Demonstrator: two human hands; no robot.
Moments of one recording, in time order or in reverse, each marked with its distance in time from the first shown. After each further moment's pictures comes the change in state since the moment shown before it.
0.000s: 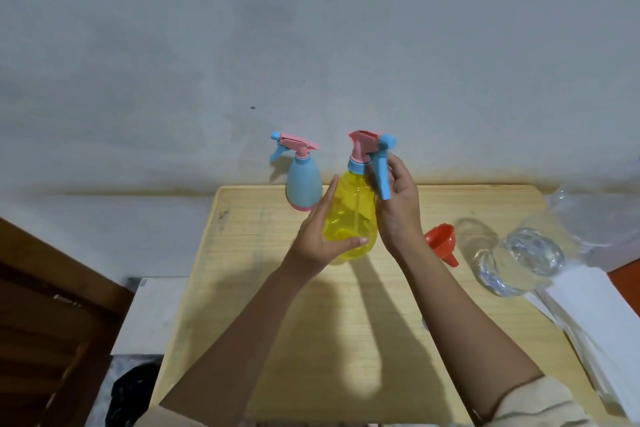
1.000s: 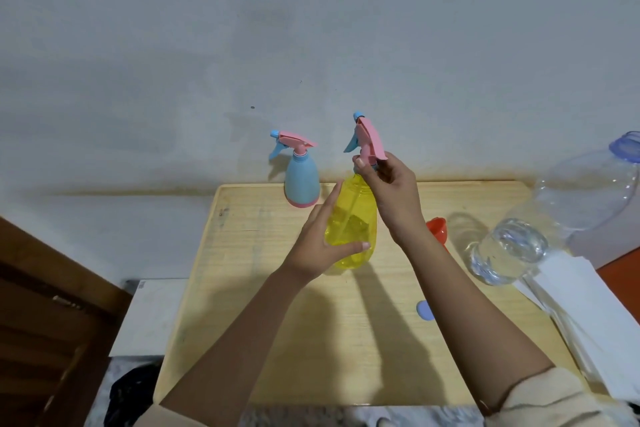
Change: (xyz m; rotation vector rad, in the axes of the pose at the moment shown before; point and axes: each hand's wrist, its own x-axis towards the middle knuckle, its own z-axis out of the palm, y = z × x) left_hand -0.022 0.013 0.003 0.076 -0.067 -0.044; right_hand -0.008 -0.018 0.001 -0.343 0.028 -0.077
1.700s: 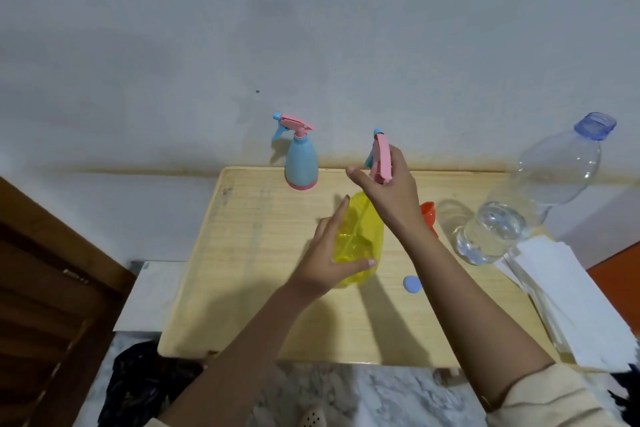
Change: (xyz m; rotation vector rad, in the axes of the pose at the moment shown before) left_hand -0.070 0.009 0.038 0.058 0.019 -0.019; right_hand -0.048 -0.016 -0.021 -0.268 0.000 -0.048
